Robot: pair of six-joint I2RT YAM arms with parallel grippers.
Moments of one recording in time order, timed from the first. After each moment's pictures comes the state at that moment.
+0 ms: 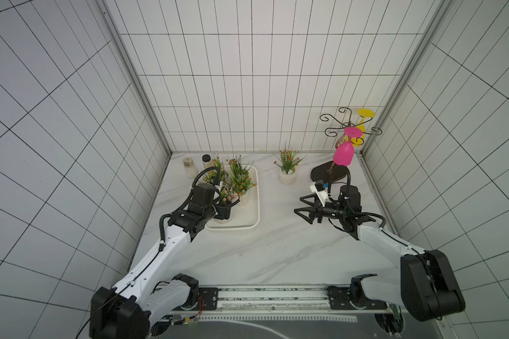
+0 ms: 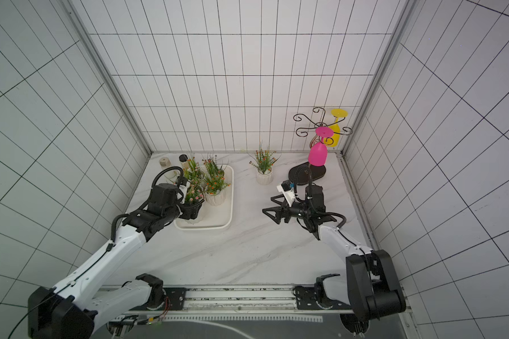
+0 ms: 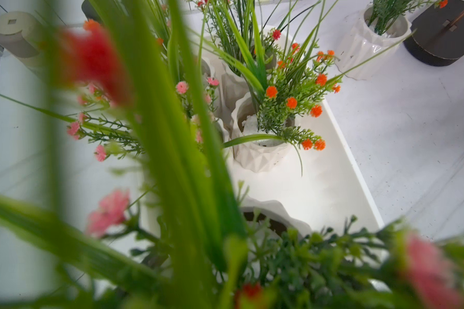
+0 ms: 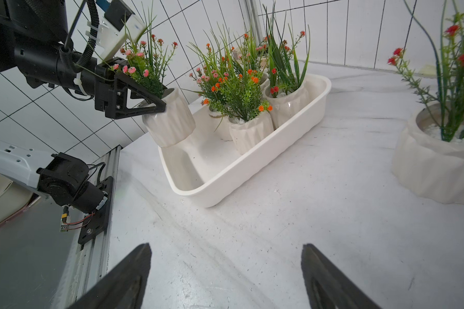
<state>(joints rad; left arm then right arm) -0.33 1.06 0.82 -0.52 -0.03 -0.13 0.20 1.27 0.57 0.27 -0.96 -0.02</state>
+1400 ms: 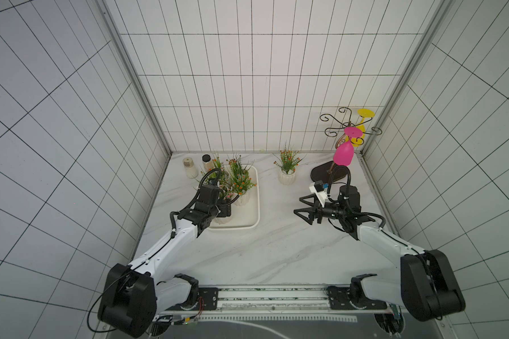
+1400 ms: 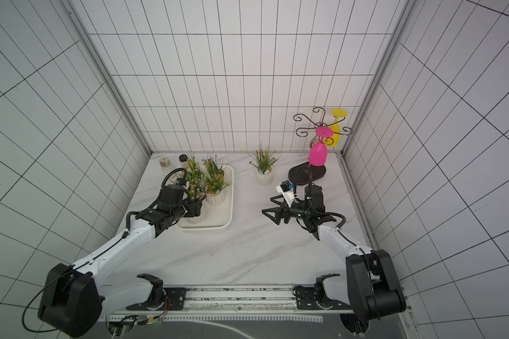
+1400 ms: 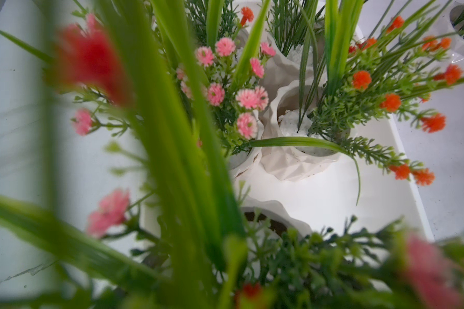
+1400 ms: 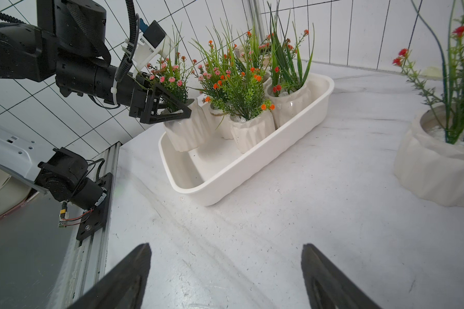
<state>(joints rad) -0.33 1.19 0.76 -0.37 -0.12 -0.28 0.21 1.27 0.57 0.26 -0.96 -0.04</state>
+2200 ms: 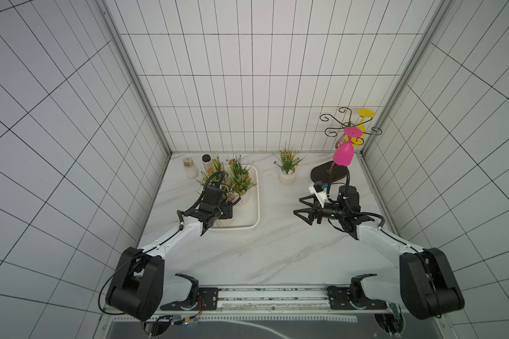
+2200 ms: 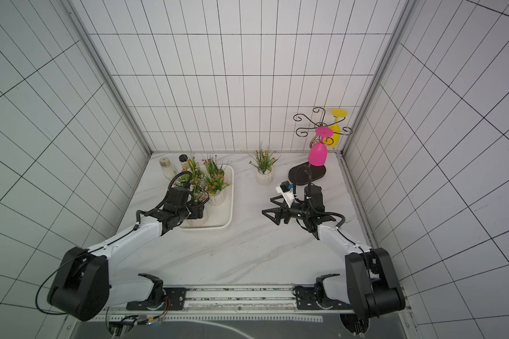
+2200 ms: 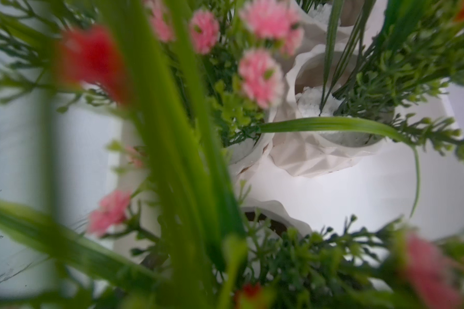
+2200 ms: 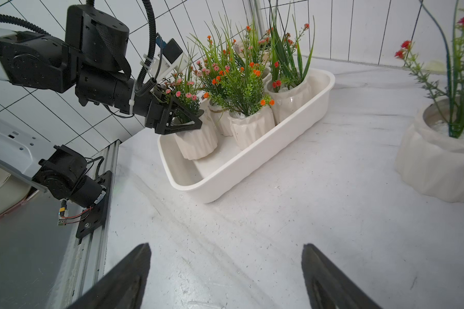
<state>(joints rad) -0.33 1.30 0.71 -0.27 -0.12 -0.28 0.21 1.28 0.57 0.25 -0.96 -0.05</state>
